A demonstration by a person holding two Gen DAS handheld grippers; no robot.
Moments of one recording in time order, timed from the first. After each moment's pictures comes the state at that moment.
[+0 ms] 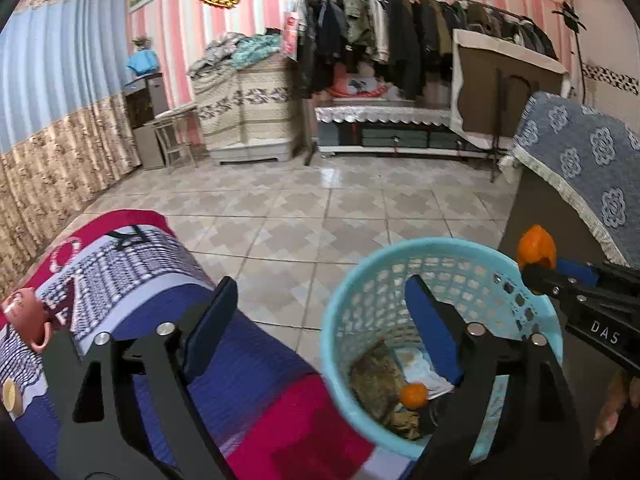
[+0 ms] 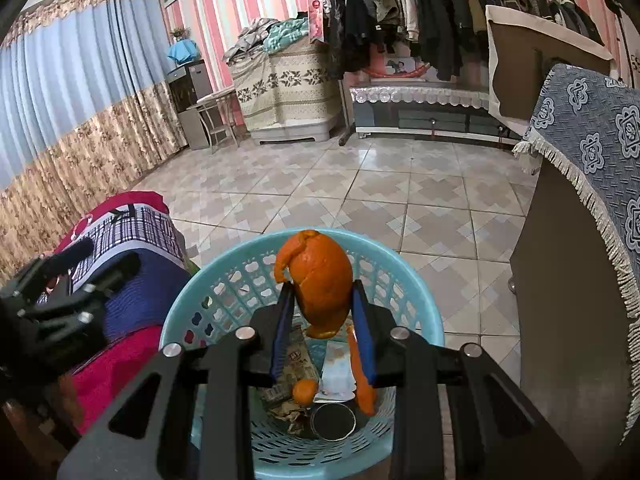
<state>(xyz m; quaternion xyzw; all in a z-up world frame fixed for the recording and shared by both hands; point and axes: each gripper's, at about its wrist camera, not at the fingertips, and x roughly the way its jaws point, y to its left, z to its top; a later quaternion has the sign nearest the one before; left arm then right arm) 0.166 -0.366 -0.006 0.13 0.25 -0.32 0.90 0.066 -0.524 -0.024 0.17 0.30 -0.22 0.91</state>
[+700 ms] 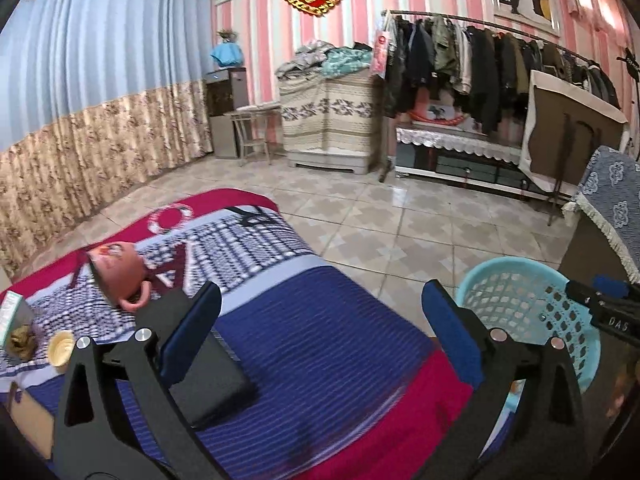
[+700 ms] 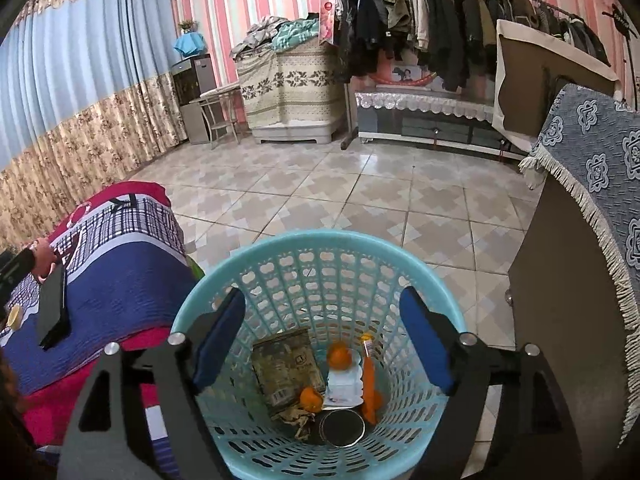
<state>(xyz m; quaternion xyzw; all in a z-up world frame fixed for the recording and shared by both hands) 0.185 -0.241 0.017 0.08 0.25 -0.20 0.94 0.083 -0.500 -0.020 0.14 0.30 -0.23 0.91</state>
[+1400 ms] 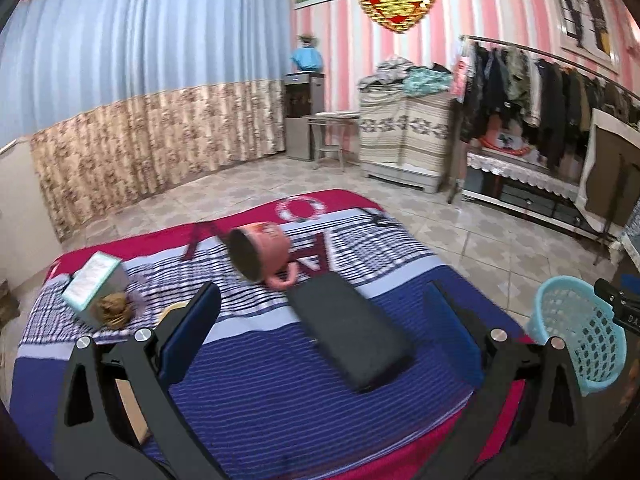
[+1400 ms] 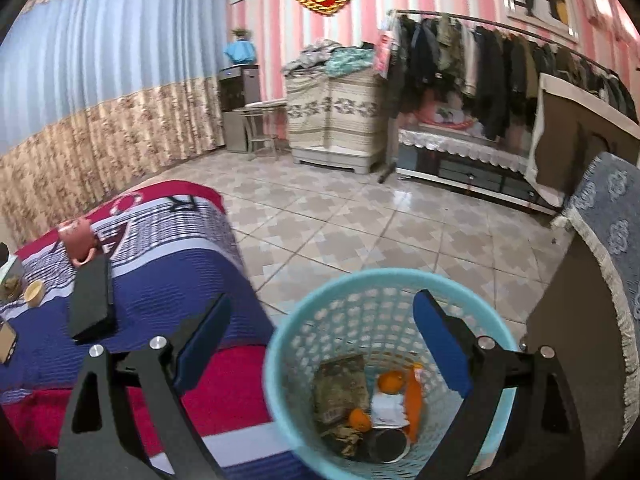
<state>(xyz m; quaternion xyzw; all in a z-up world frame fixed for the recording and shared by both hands) 0.174 -0.092 0.036 0.03 0.24 -0.09 0.97 0.110 -0.412 0.012 0.06 0.27 -0.17 0.95</state>
